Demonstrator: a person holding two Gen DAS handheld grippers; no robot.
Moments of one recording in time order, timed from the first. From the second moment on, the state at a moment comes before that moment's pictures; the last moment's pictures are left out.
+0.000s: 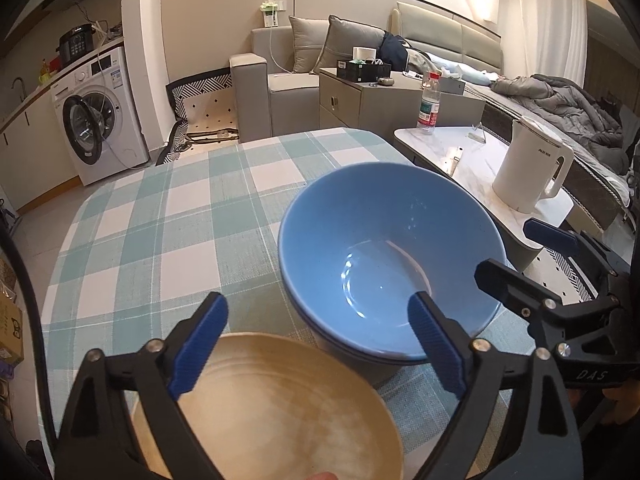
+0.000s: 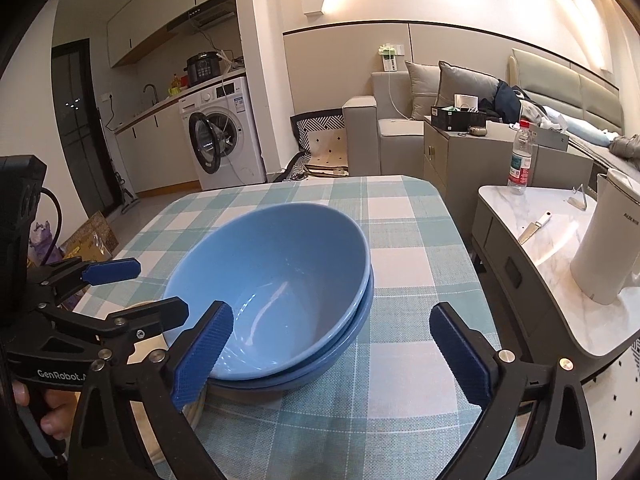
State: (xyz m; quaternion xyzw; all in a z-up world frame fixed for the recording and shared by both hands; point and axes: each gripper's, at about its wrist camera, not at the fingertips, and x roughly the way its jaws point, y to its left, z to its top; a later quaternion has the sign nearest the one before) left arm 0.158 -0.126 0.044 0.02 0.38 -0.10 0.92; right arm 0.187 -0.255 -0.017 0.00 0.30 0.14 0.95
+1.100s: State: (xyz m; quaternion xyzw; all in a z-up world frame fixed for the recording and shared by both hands) left arm 0.190 -0.097 0.026 -0.01 0.40 -0.09 0.91; right arm 0.237 -0.288 -0.042 0.07 0.36 0.10 0.92
